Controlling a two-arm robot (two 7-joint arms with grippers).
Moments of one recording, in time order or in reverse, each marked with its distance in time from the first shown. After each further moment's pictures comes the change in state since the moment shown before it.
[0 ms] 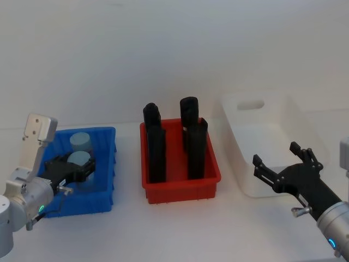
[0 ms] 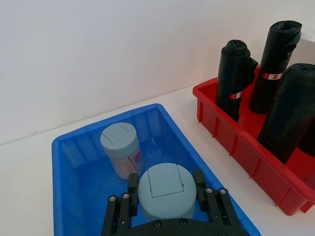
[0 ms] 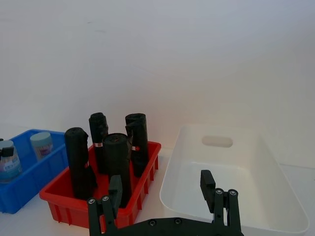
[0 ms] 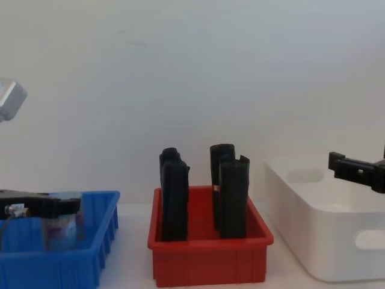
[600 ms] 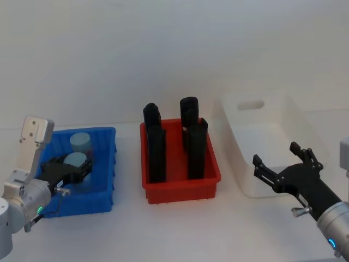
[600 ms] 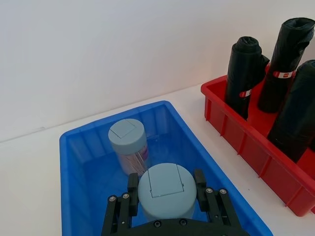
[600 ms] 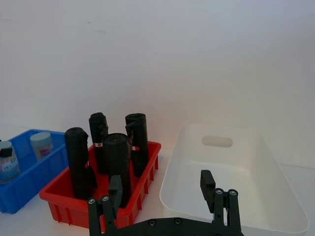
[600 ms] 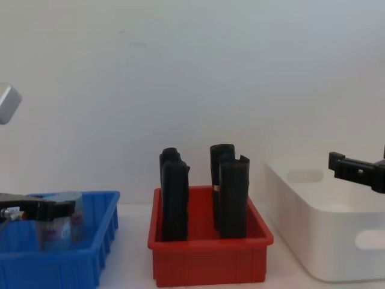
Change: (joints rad) left arm 0.000 0.001 0.001 0.017 -0.008 -0.016 0.020; right arm 0.000 0.000 0.000 0.000 0.000 0.000 0.000
